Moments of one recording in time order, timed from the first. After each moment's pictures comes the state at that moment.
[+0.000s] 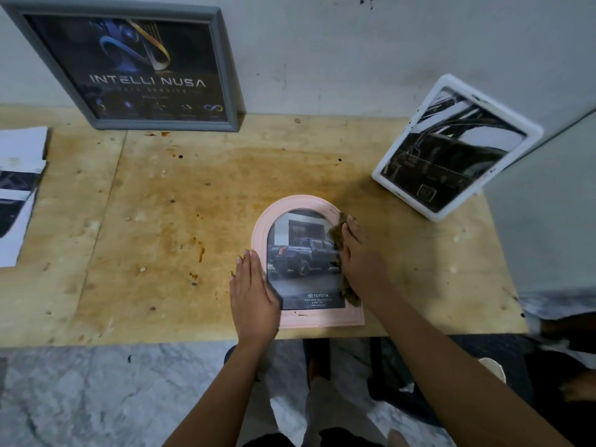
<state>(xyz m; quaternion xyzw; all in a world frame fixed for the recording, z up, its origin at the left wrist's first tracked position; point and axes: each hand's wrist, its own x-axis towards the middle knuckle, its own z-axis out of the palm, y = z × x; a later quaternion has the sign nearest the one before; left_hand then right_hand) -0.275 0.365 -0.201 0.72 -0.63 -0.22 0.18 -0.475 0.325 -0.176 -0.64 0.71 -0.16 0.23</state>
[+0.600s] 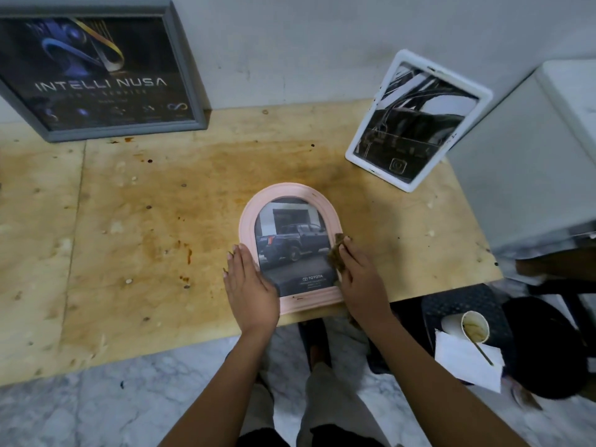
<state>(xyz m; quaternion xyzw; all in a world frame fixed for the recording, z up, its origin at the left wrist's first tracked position) -0.275 0.363 -0.203 0.71 -0.63 -0.24 0.21 -0.455 0.410 -0.185 -0.57 0.76 -0.25 0.18</state>
